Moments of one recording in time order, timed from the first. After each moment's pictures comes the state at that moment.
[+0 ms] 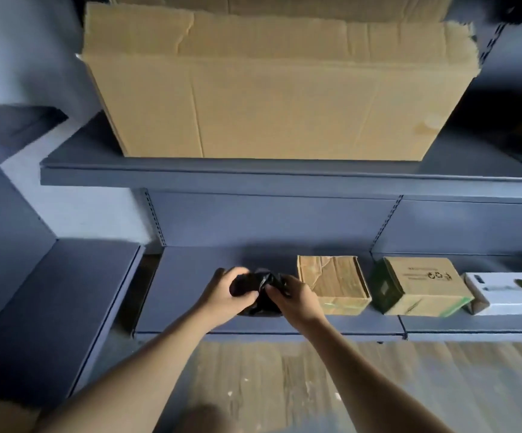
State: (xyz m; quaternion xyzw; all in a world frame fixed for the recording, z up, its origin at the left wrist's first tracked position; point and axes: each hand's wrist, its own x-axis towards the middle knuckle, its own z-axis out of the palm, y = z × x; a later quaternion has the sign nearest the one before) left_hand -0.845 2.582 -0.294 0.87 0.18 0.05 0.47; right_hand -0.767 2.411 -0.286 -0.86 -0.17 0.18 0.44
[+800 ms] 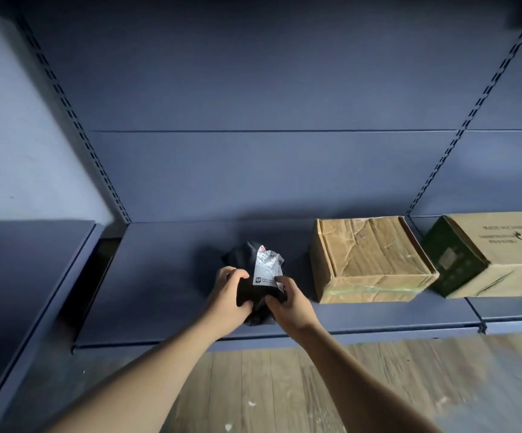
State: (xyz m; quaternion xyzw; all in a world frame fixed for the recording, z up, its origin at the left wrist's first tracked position) left_hand -0.745 2.626 -0.579 0.92 0.14 0.07 0.37; right_hand -0.681 2.469 -0.578 -0.85 -0.12 0.22 0.46
